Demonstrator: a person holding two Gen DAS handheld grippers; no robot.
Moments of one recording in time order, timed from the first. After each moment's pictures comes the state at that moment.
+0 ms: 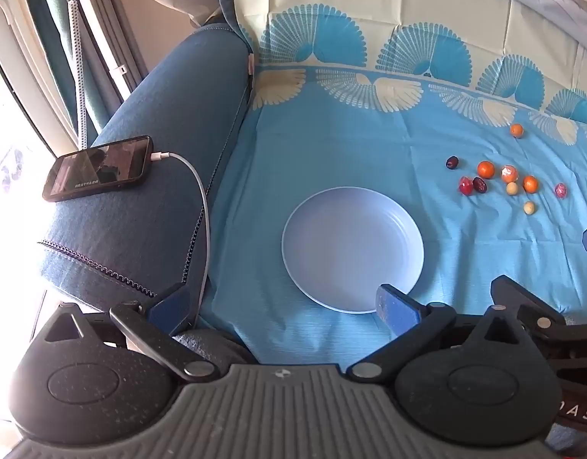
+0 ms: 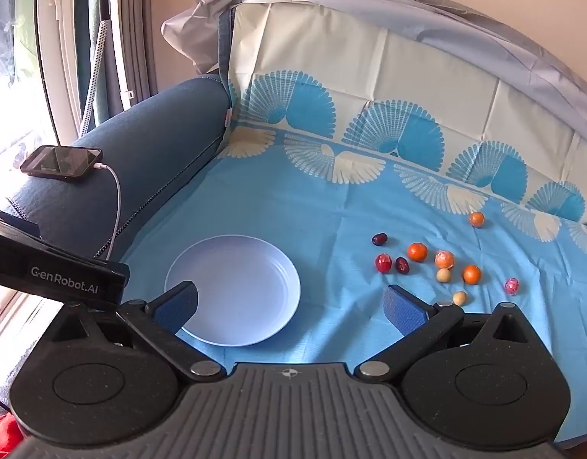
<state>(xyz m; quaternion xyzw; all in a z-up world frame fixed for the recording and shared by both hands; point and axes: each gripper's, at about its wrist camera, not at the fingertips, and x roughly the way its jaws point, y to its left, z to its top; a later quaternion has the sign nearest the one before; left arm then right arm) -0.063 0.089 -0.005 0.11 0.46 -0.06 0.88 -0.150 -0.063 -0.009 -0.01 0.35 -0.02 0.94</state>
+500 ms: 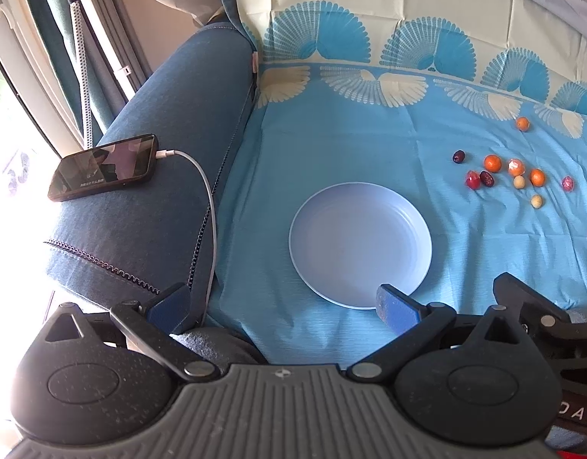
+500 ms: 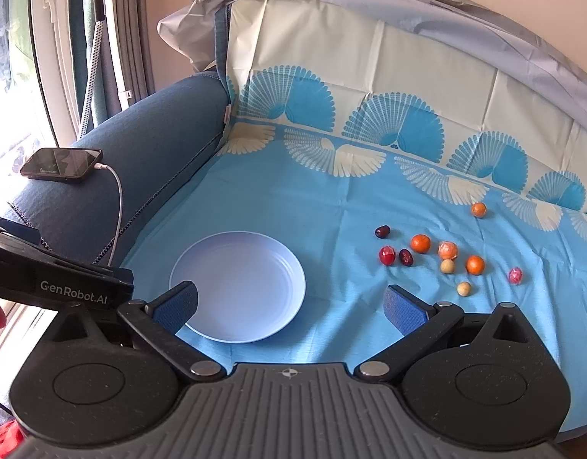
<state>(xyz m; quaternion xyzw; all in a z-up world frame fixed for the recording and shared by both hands) -0.066 0.091 -0.010 0.12 0.46 -0.05 0.88 -0.151 -0.067 -0.009 0.00 0.35 -0.02 0.94</state>
